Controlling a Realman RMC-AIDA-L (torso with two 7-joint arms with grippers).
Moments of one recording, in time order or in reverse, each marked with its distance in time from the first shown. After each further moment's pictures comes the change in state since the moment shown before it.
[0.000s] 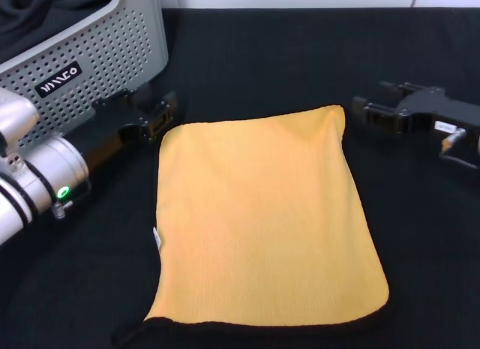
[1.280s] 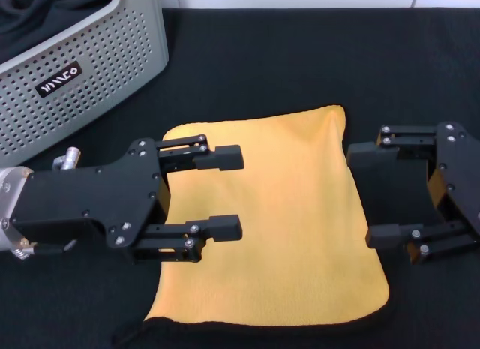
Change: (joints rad) left arm 0.108 0.063 0.010 0.424 0.373 0.960 -0.395; right arm -0.078 -0.063 0.055 -0.328 -0.054 -0.938 -0.062
